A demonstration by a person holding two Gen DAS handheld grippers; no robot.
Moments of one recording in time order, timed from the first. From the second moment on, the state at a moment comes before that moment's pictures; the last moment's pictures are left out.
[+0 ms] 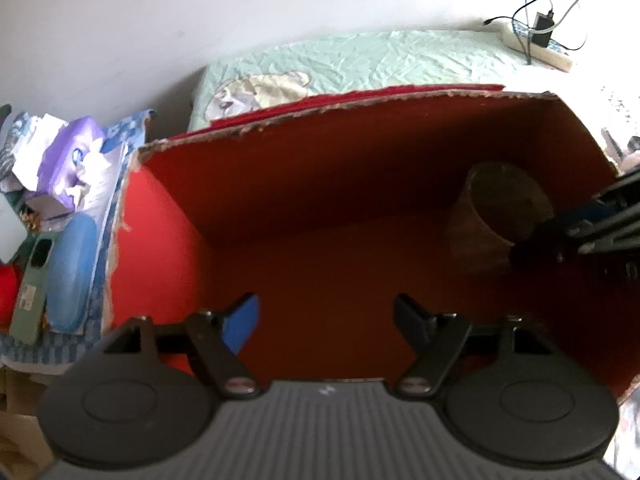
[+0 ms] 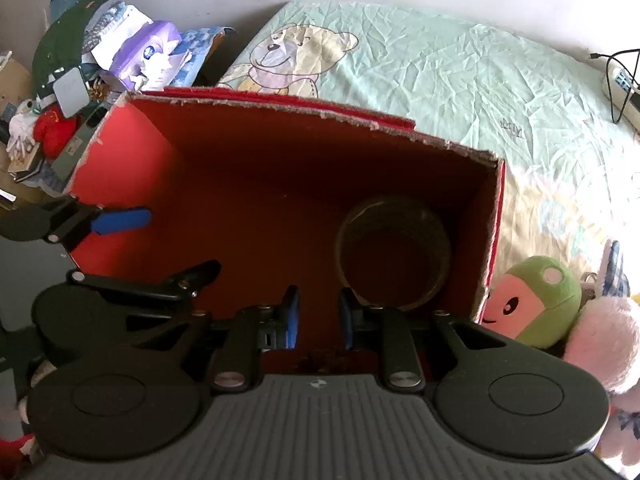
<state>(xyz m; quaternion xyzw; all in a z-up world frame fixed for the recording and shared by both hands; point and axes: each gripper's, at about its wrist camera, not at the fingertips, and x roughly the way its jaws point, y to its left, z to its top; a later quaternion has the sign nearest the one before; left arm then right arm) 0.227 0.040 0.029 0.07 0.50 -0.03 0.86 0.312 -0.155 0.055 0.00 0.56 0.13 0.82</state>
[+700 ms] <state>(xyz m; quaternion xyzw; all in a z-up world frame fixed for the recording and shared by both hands) 0.230 0.042 0.022 0.07 0.51 0.01 0.85 0.304 -0.135 0.019 -0.05 0.62 0.13 0.77</state>
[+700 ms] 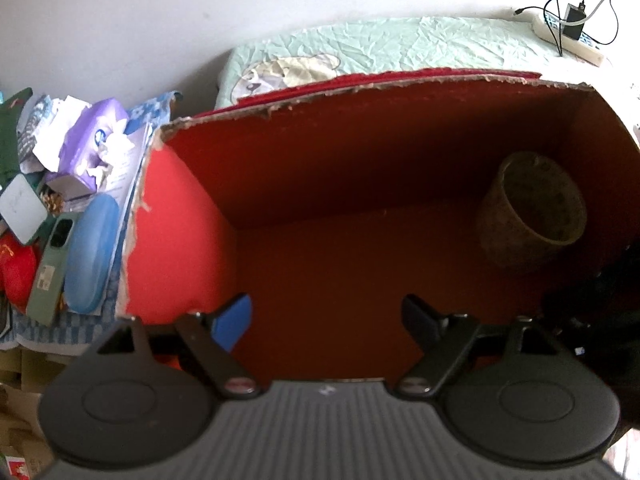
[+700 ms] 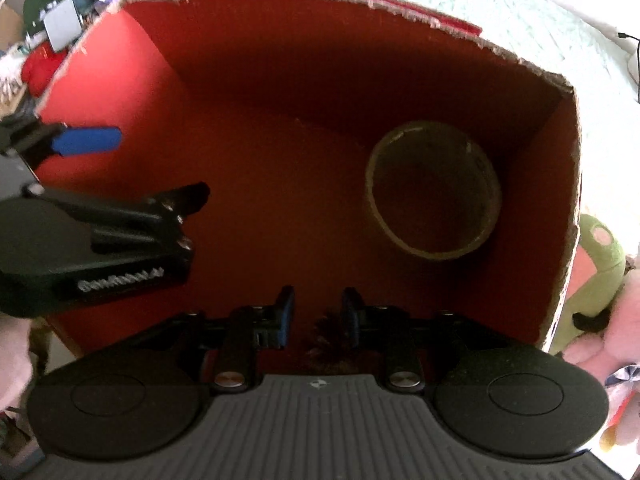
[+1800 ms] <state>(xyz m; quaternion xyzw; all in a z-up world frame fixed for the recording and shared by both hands) 0.223 0.036 0.026 0.10 0.51 0.03 0.86 0.238 -0.147 0.065 0.03 0.44 0.05 0.90</state>
